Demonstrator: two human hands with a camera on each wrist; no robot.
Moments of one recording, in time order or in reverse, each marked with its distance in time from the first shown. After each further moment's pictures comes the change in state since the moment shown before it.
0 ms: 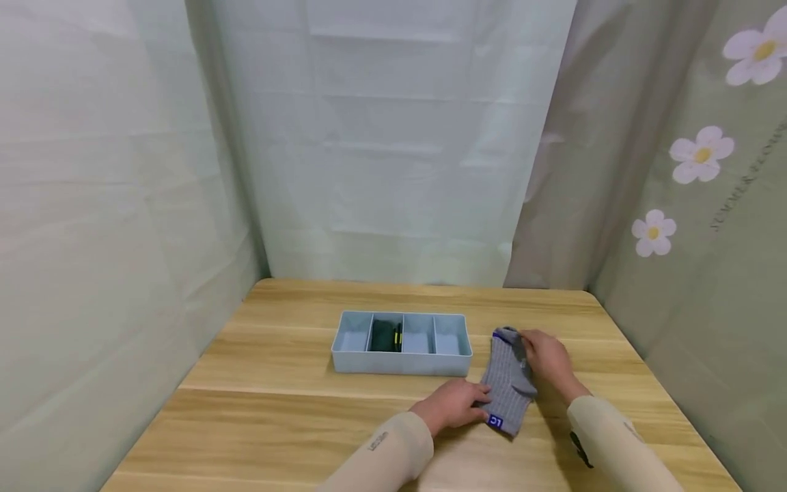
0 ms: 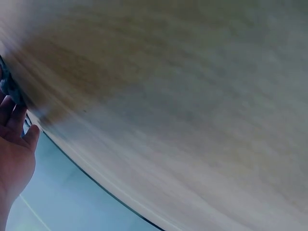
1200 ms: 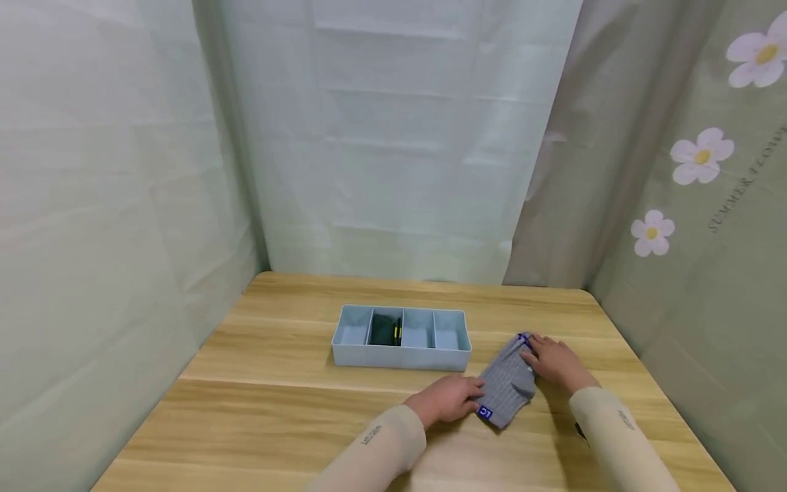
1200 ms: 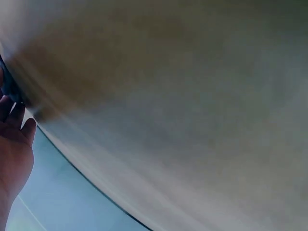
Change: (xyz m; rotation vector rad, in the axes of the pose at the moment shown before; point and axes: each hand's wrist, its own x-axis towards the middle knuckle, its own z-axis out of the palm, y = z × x) left_hand -0.008 -0.003 0.000 0.050 0.000 0.021; right_hand -0.007 0.023 -0.013 -0.183 -0.525 0.056
